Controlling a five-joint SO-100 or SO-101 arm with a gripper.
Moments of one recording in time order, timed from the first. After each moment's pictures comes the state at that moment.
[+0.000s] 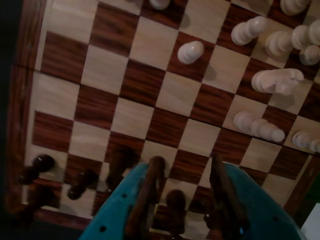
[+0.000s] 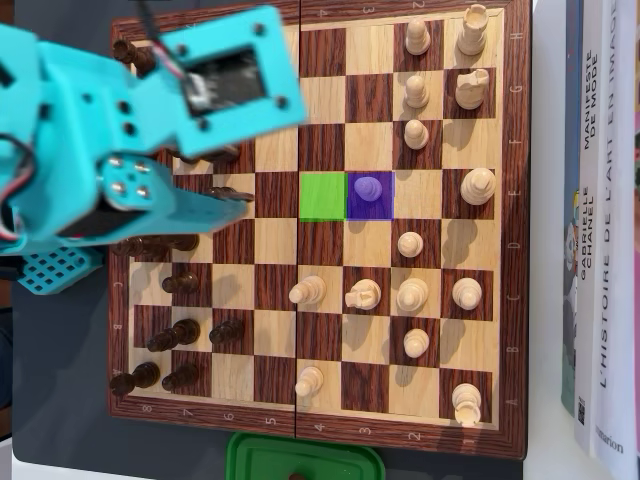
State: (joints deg) arm -9.5 114.4 102.9 78.6 82.9
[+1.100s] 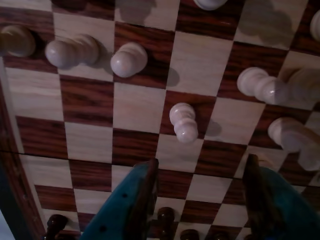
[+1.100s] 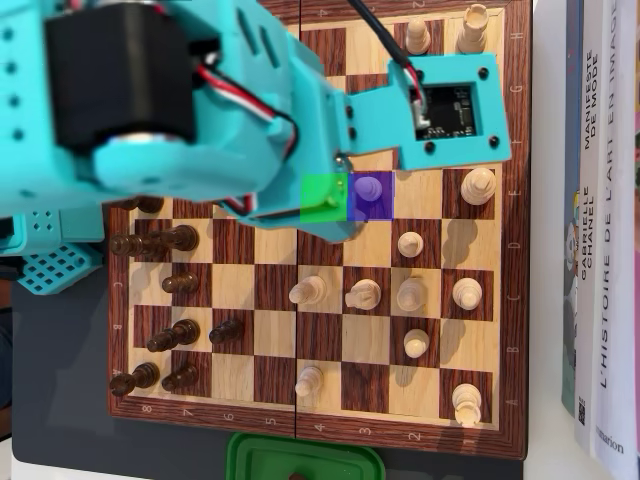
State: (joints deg) arm -8.9 73.3 69.5 83.0 90.7
